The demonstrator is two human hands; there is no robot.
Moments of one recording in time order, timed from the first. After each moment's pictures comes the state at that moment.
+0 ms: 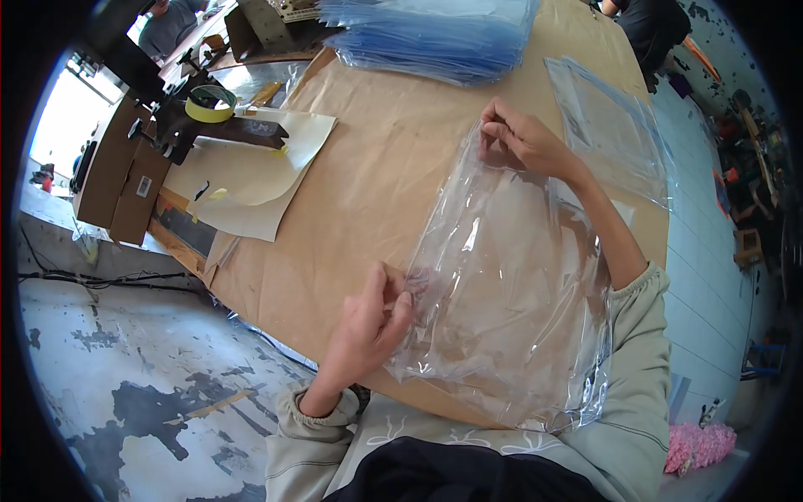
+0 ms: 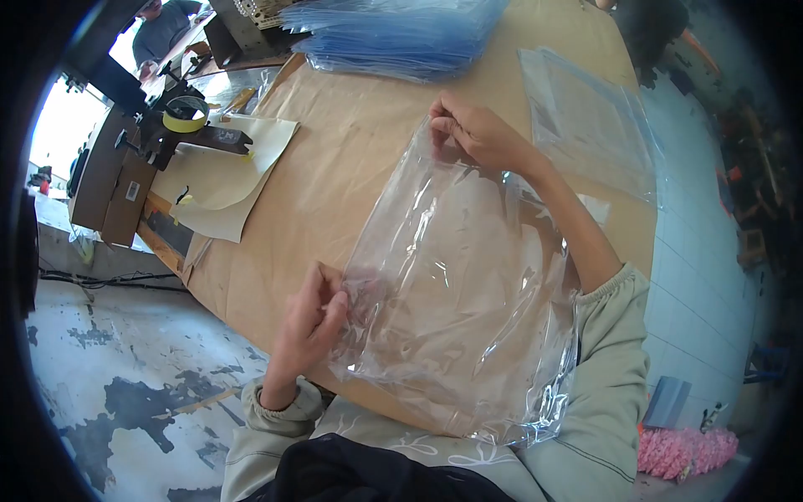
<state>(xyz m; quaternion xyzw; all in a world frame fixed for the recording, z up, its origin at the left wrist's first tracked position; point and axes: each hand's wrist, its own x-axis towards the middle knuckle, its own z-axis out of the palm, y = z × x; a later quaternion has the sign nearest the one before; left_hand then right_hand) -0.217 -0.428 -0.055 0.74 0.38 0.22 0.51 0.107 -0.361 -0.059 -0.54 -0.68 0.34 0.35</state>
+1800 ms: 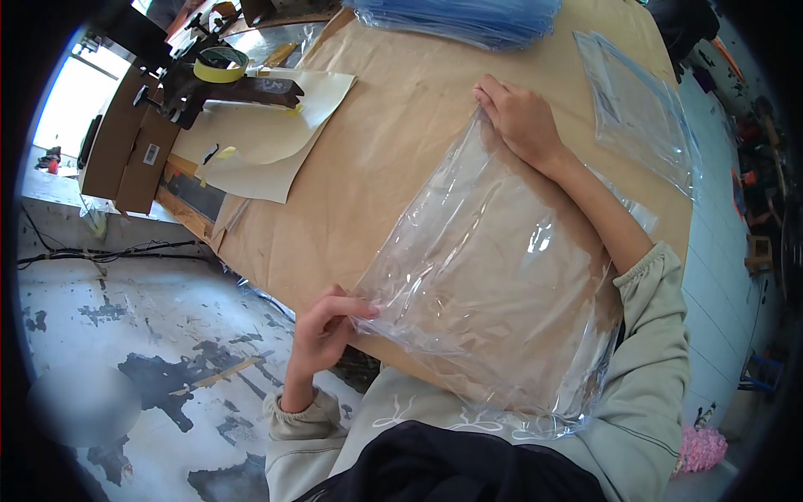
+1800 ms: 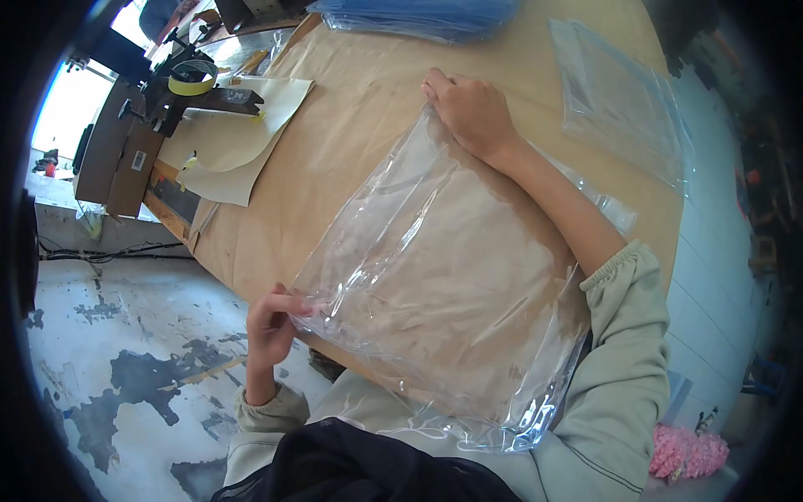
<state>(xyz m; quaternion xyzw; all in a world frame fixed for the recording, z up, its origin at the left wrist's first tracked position) -0.303 -0.437 -0.086 0.77 0.25 0.33 0.47 0.055 -0.344 -0.096 -0.64 -0.70 -0.06 0.30</state>
